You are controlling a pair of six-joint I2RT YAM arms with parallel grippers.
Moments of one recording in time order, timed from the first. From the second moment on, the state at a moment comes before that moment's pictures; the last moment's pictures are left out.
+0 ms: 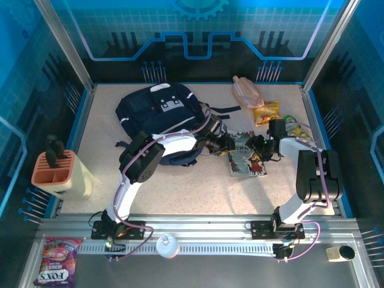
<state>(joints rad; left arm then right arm) -0.72 2.20 1.53 -0.15 0.53 -0.97 -0.02 1.62 0.82 -0.33 -0.34 0.76</state>
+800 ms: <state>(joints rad) -0.40 1.75 1.32 -0.07 0.50 -0.94 -0.03 1.39 0.68 0.01 -0.56 0.91</state>
